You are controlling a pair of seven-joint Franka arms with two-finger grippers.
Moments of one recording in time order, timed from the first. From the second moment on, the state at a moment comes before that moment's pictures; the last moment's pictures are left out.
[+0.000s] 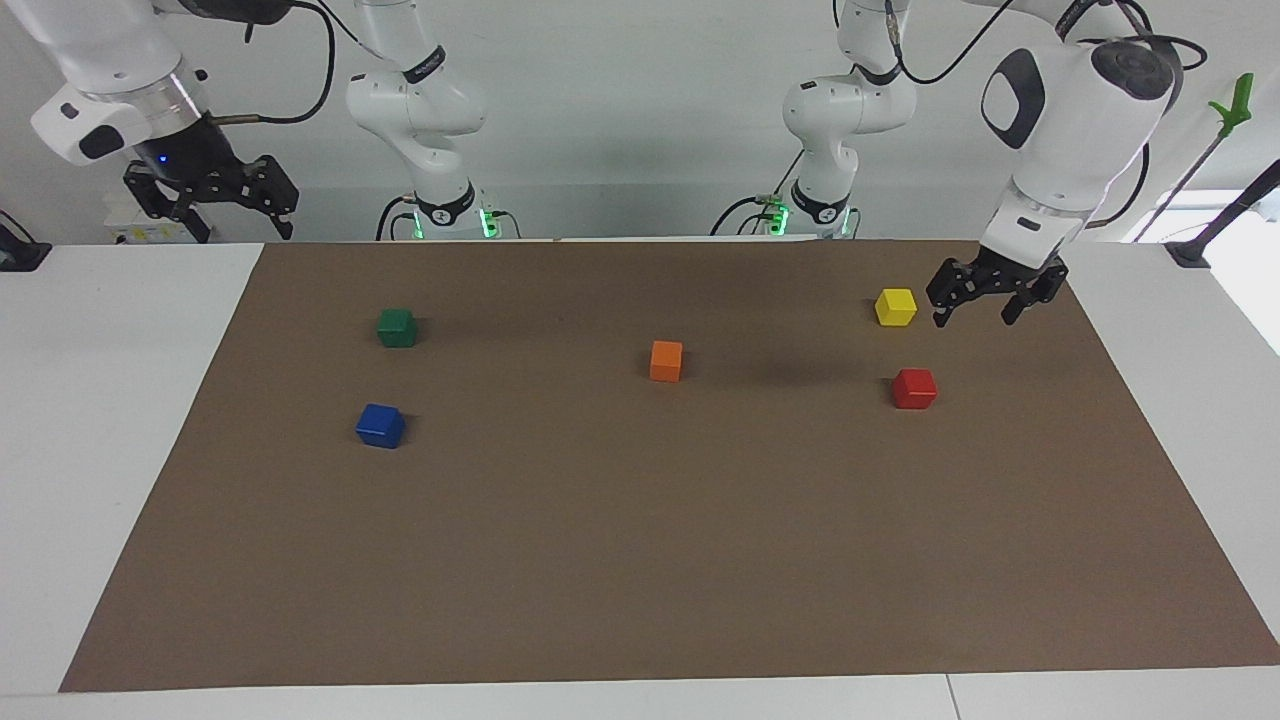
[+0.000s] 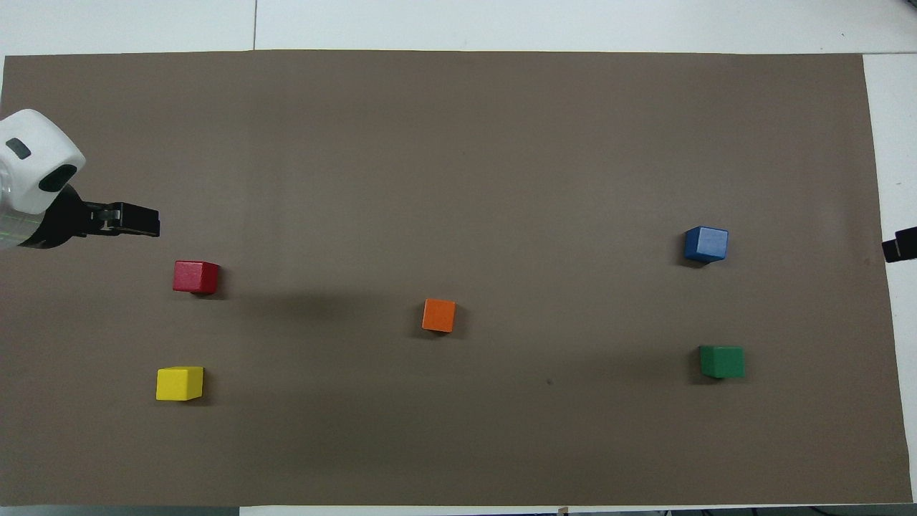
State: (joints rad) left arm 0.08 -0.03 -0.12 -1.89 0.01 1.90 0.04; right arm -0.08 -0.07 -0.05 -1.57 -0.03 1.45 -0.19
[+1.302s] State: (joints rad) left arm 0.10 0.11 -0.11 -2.28 0.01 2.38 0.05; right arm -0.09 -0.18 -0.05 -2.10 0.77 1.73 -0.32
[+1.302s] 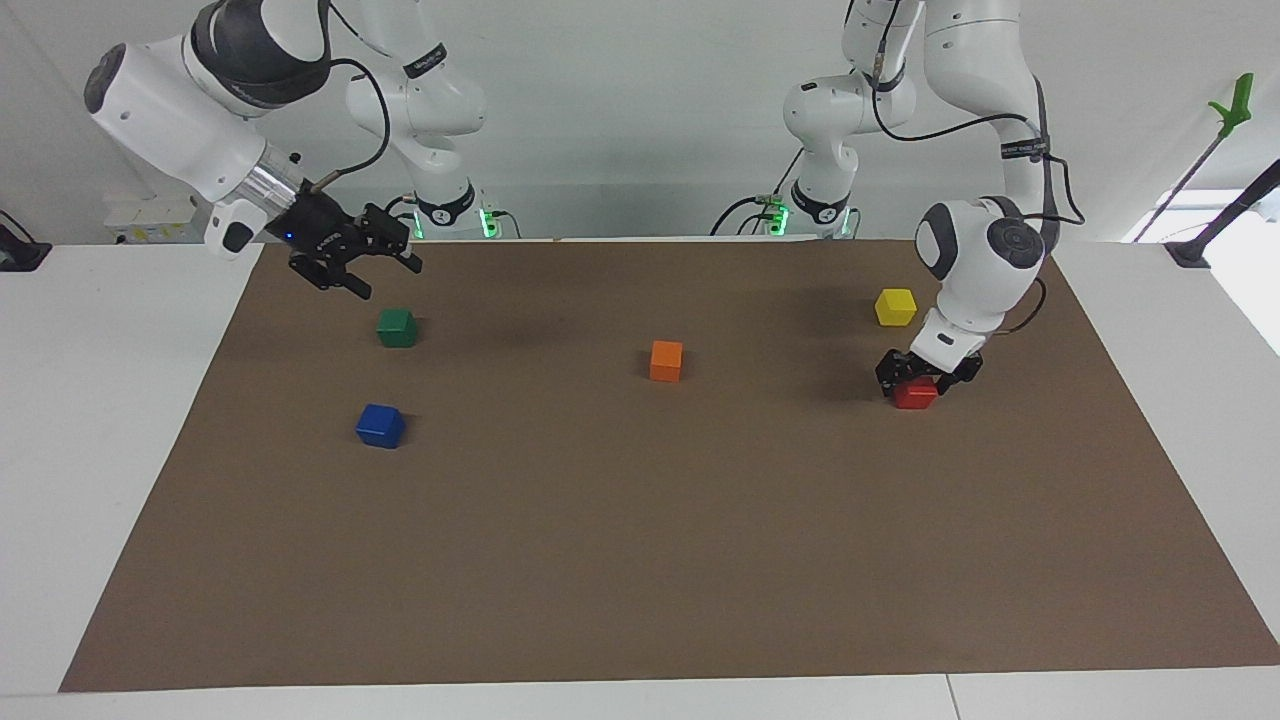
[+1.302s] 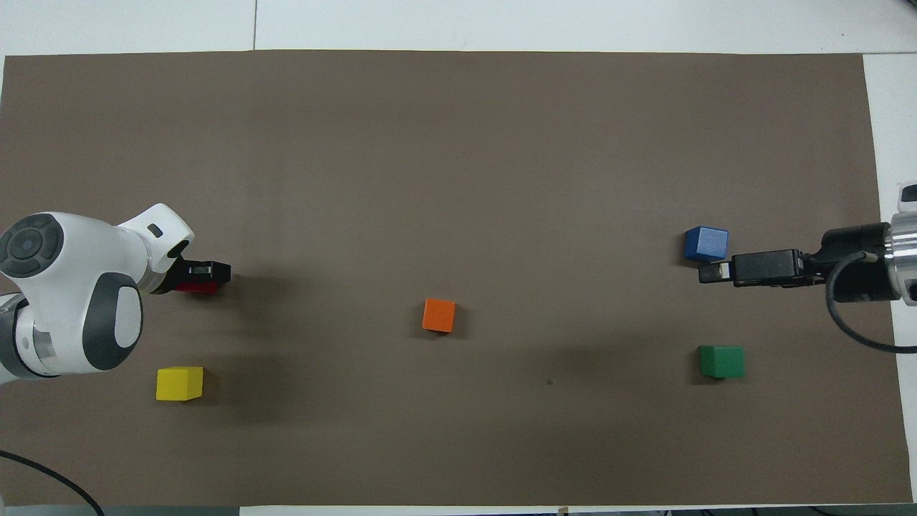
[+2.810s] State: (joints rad) left arm -0.19 0.00 -0.32 -1.78 -0.85 1.94 -1.67; right arm 0.23 0.02 -0.03 -2.55 1.98 1.18 -1.15
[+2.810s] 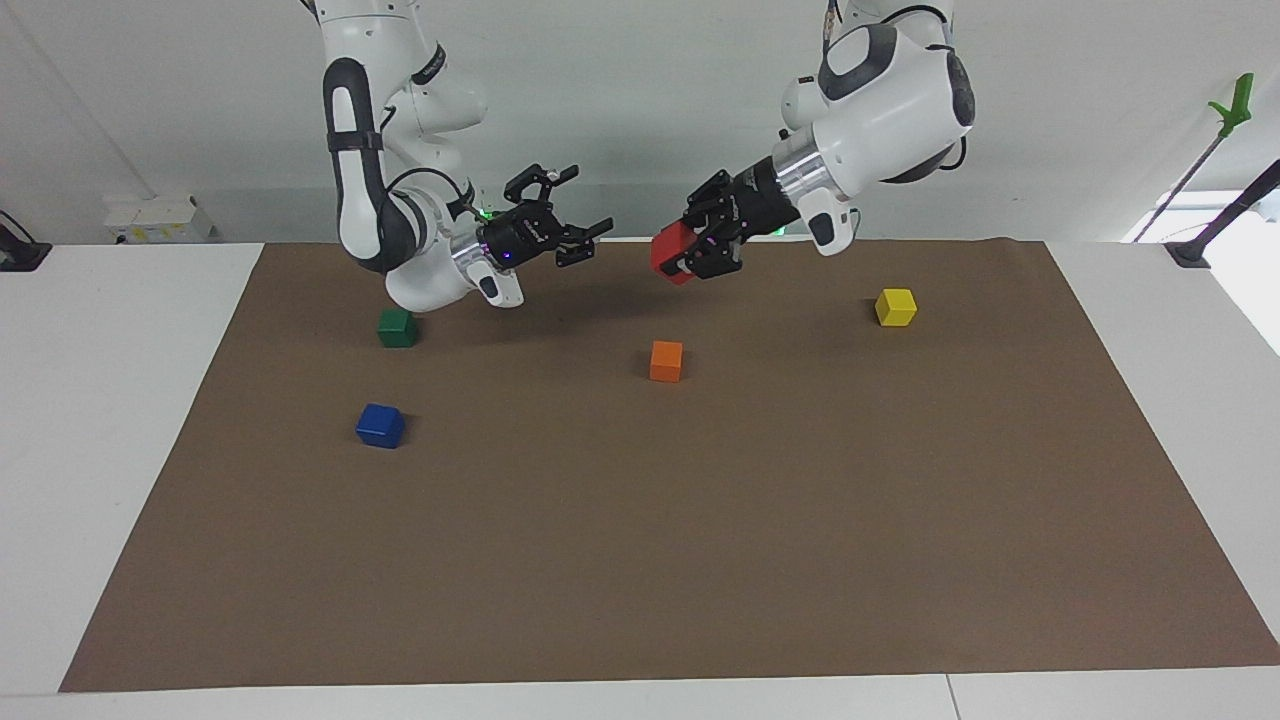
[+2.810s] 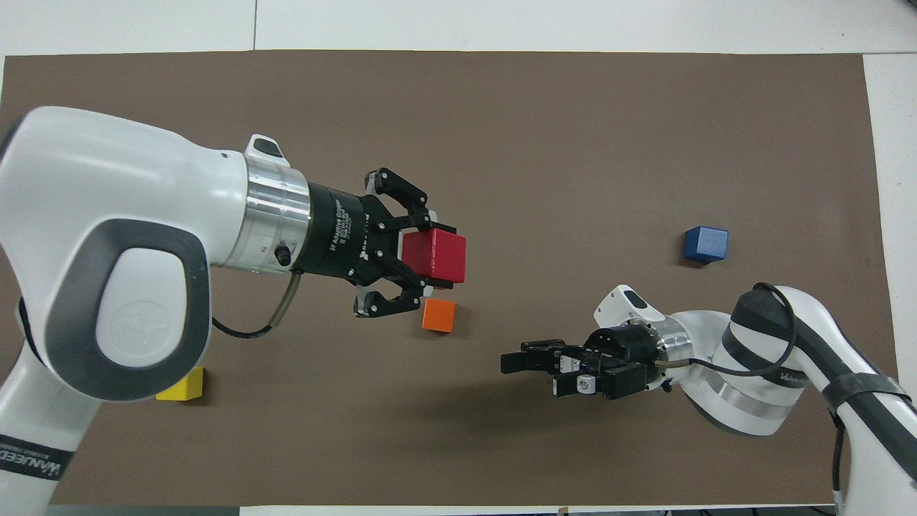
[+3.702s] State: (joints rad) left arm -0.34 -0.14 -0.31 -2.00 -0.85 2.05 -1.70; right arm 0.33 0.22 -0.04 -2.53 2.06 0.94 -1.30
